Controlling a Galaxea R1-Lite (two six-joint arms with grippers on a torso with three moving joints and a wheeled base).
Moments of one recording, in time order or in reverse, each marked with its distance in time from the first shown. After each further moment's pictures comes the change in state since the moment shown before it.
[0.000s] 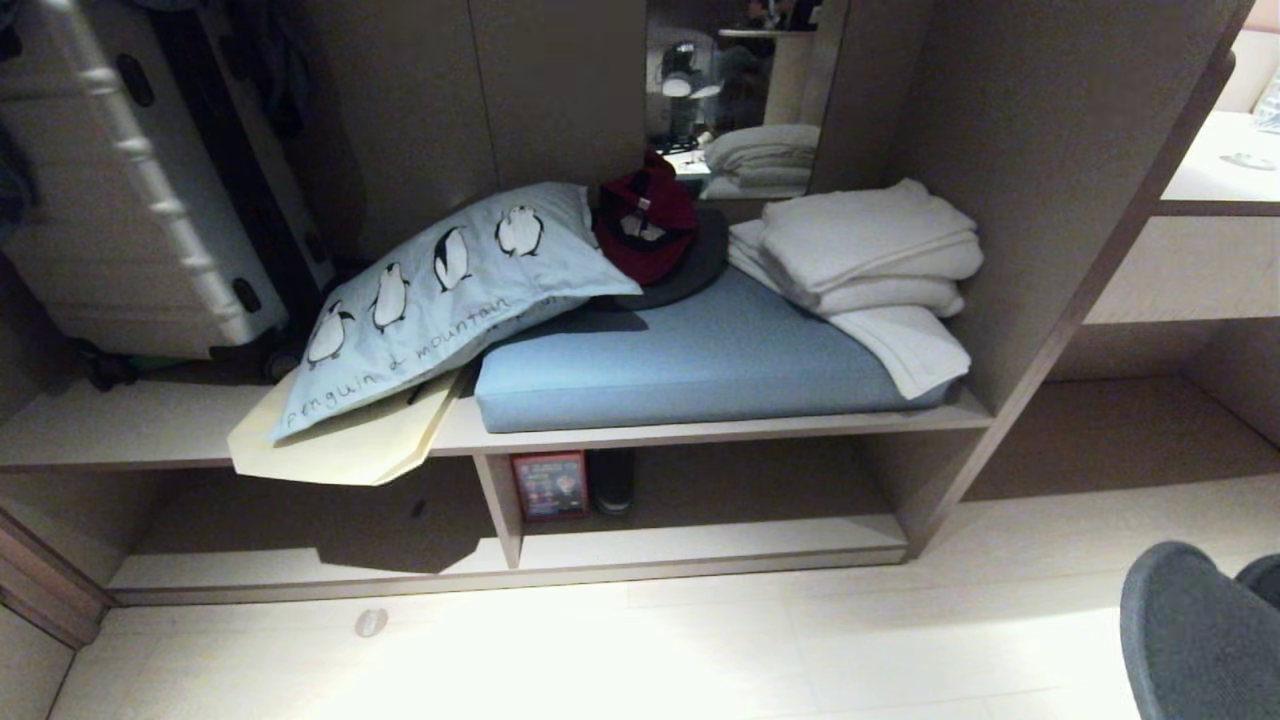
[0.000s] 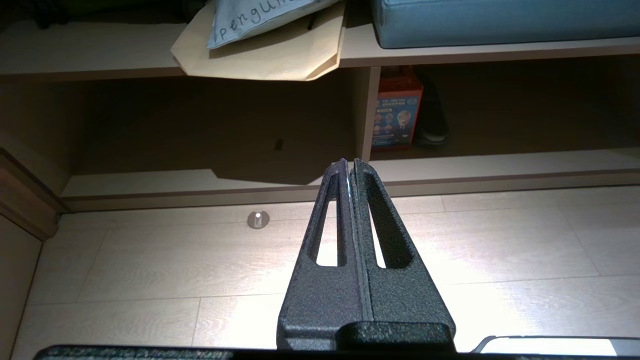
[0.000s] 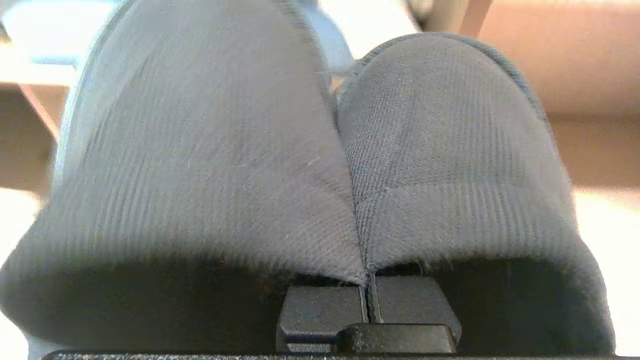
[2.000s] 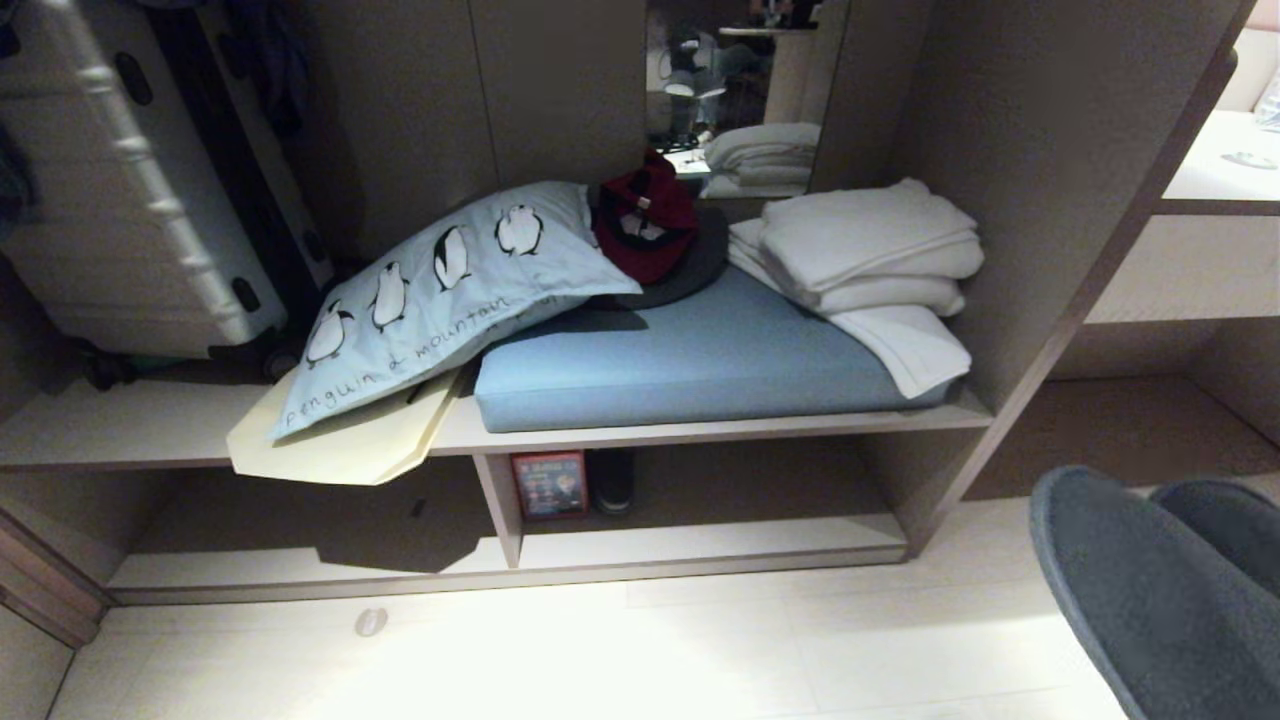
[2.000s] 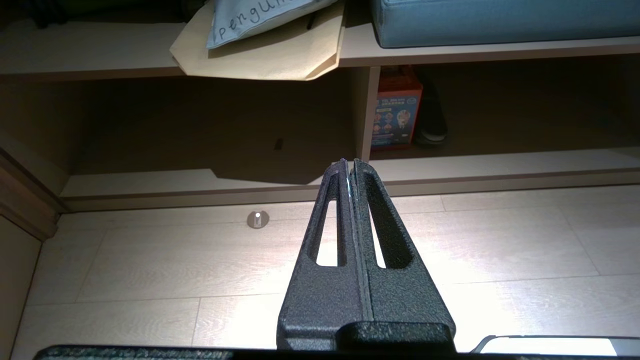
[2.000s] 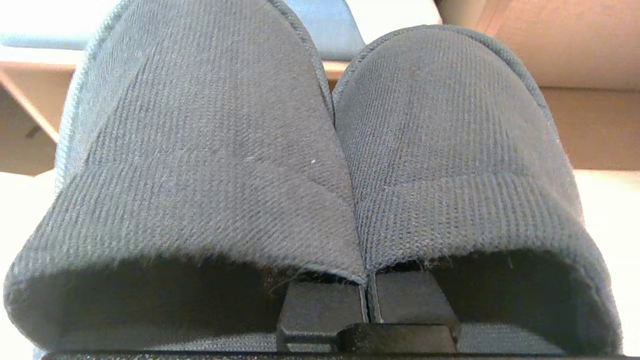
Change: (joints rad) left arm 0.000 0.000 0.000 0.000 0.000 0.000; right arm 0.011 0.422 0.038 -0.331 -0.009 -0.019
